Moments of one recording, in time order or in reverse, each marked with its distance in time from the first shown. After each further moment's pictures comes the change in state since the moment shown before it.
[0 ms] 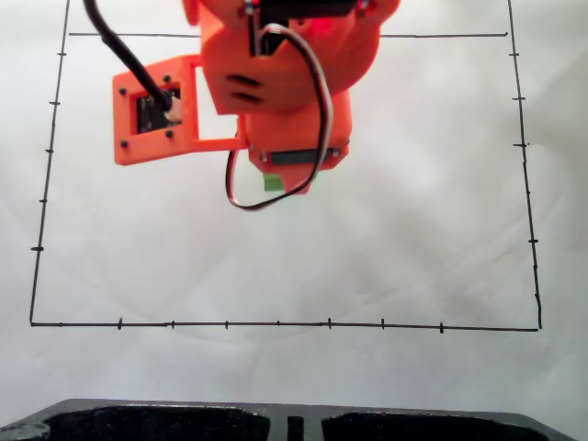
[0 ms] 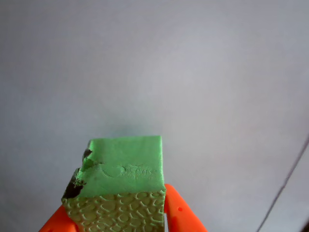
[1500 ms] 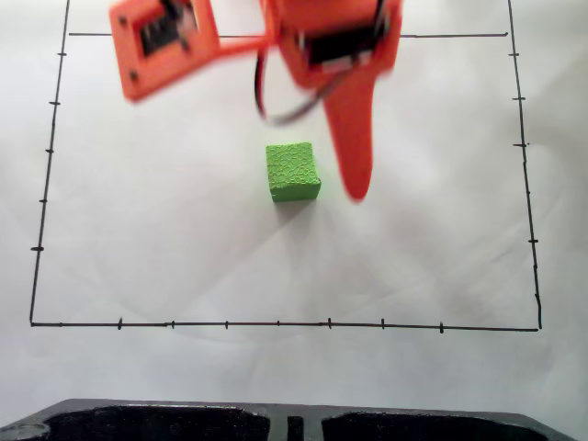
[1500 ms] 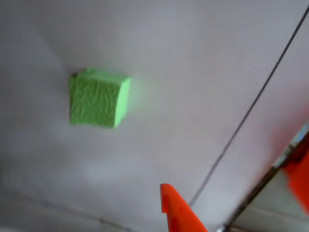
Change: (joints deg) arm -4.7 35.9 11.2 14.9 -8.7
